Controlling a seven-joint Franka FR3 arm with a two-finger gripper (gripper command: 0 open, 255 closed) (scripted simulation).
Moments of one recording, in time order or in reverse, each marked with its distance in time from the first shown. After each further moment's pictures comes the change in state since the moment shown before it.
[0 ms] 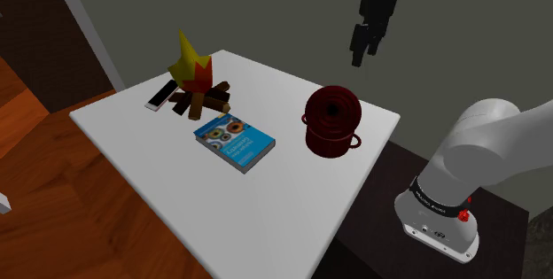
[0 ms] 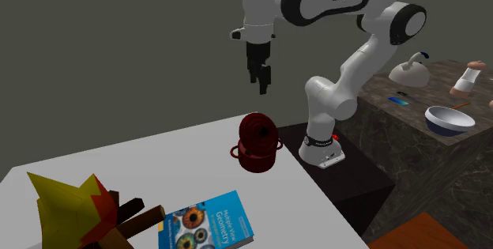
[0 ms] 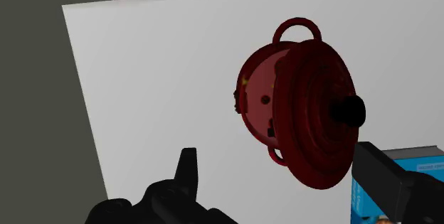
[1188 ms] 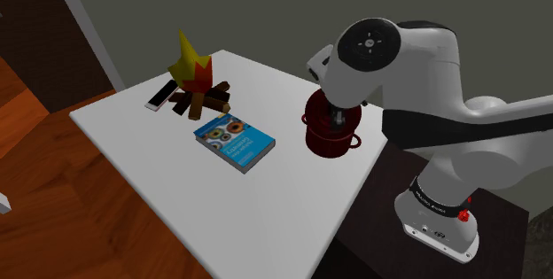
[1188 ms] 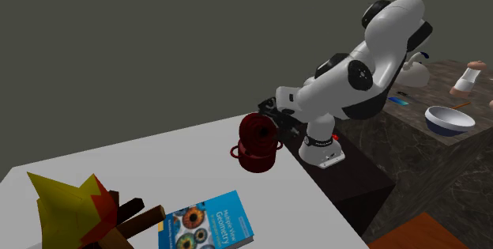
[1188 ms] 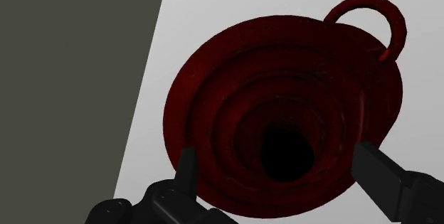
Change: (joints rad) arm 0.184 -0.062 0.569 -0.352 -0.335 0.368 0.147
